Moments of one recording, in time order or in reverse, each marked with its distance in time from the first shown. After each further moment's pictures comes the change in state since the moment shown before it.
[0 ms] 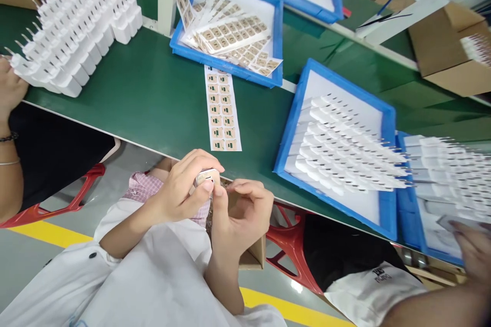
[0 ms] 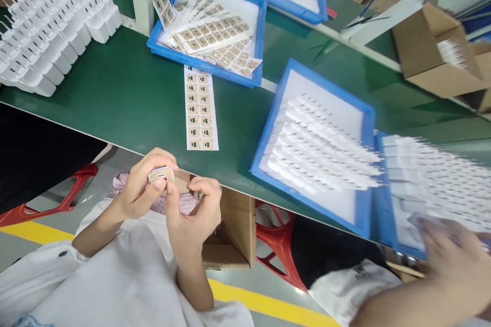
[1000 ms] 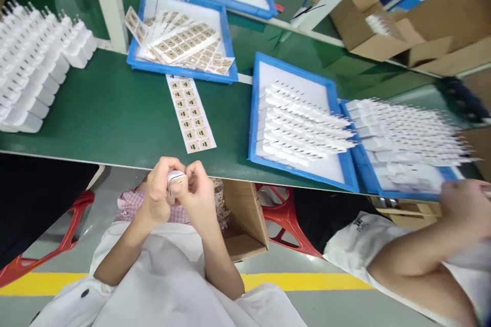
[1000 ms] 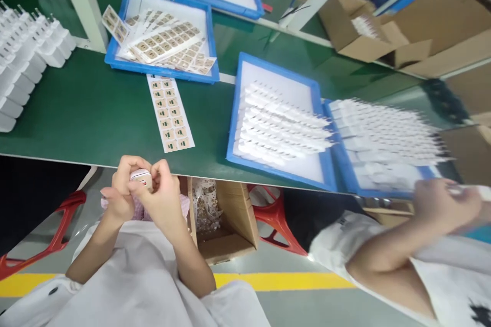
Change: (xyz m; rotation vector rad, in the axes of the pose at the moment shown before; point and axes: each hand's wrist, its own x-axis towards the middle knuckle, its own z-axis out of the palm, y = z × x) left_hand -0.020 -0.027 0.005 -0.040 0.075 -0.348; right_hand 0.016 0.010 0.025 0.180 -0.427 0.559
